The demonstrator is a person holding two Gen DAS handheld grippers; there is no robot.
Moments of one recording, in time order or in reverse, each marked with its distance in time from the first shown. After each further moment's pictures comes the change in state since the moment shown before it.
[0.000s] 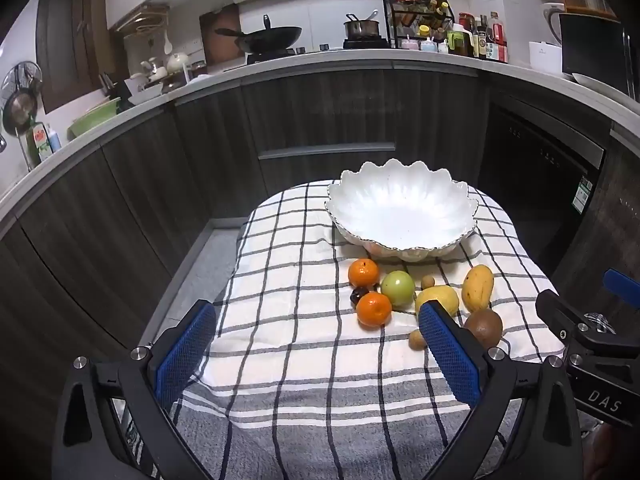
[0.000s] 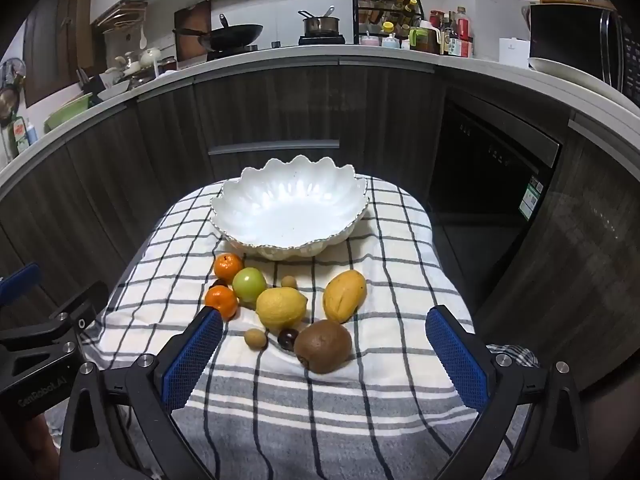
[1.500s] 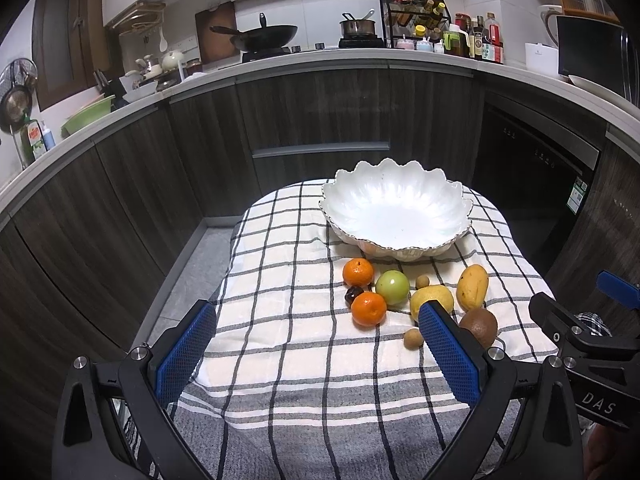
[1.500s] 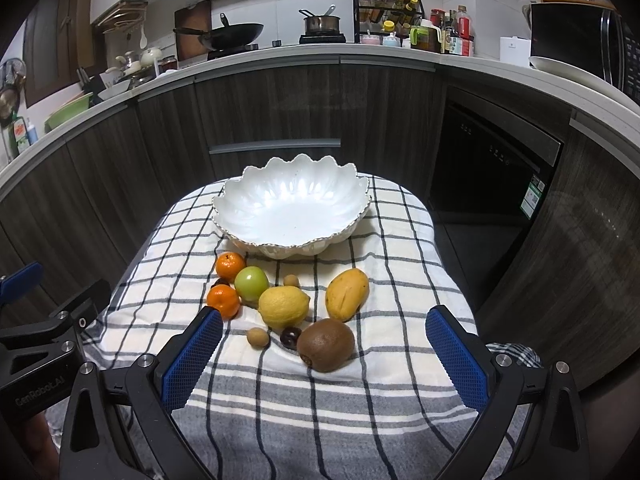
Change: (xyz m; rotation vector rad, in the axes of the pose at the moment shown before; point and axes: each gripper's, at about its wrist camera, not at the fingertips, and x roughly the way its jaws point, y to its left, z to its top) left arm 0.001 0.003 0.000 -0.015 0.000 -0.033; right arm -0.003 0.002 0.001 0.002 0.003 0.002
